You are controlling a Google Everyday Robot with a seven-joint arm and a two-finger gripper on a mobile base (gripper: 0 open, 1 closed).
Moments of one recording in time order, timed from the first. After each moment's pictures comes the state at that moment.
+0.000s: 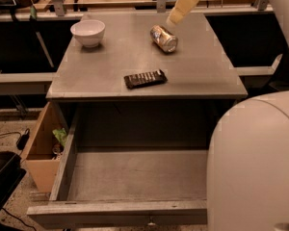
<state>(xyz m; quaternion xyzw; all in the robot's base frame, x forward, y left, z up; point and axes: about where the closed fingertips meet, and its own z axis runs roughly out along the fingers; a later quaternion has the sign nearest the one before) 0.746 -0.134 1.019 -0.45 0.83 -0.03 0.33</state>
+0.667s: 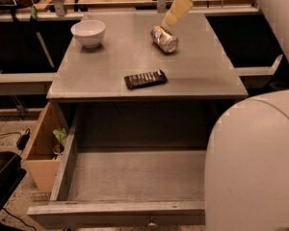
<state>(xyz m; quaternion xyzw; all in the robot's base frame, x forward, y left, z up) 0.762 -0.132 1.007 -0.41 0.84 -0.05 0.34</state>
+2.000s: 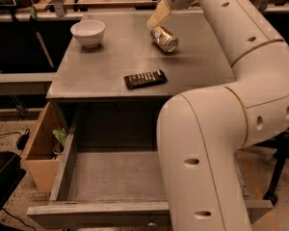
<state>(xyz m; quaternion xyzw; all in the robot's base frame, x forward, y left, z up) 0.852 -0.112 0.951 -0.28 0.90 -0.05 0.34</state>
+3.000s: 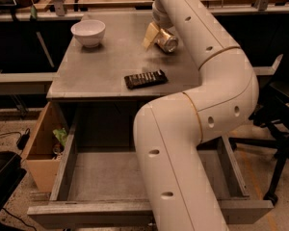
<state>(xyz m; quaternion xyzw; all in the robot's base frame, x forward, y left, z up) 0.832 -0.097 0.875 -0.27 0.94 -0.09 0.19</state>
